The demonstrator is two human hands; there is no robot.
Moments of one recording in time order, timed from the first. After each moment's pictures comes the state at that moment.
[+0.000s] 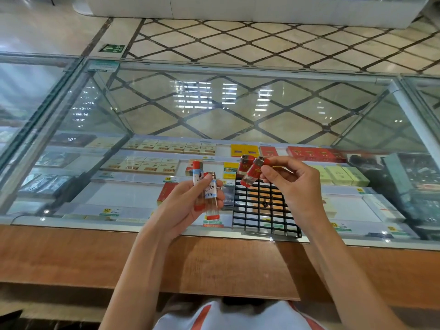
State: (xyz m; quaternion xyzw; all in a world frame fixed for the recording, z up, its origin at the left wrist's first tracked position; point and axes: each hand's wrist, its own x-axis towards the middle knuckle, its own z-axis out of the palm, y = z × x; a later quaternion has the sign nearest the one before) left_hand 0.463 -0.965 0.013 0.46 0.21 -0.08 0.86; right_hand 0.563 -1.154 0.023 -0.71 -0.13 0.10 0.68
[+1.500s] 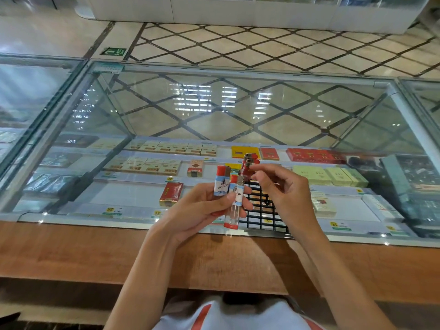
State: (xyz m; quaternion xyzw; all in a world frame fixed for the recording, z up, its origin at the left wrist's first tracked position) left_hand 0.455 -0.975 0.019 0.52 0.05 -0.15 0.84; right_hand 0.539 -1.147 0.022 -0.77 -0.19 0.11 0.60
